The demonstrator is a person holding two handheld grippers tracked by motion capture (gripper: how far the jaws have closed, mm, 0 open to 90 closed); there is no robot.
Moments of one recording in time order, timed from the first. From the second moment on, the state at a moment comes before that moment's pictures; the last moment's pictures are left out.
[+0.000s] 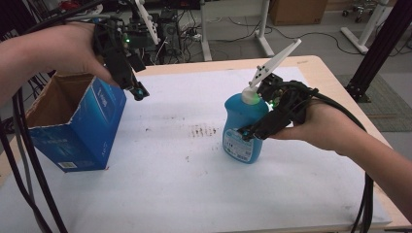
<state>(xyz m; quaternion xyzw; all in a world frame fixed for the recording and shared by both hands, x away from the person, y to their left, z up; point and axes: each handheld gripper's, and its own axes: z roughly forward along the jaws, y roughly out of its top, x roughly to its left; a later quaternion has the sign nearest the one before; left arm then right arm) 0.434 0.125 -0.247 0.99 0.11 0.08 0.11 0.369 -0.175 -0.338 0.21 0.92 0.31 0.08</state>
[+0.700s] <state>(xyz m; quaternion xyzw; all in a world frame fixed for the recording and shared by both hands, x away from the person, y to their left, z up) 0.433 0.125 -0.247 0.99 0.11 0.07 0.10 0.369 -0.174 -0.338 0.22 0.92 0.32 0.08</state>
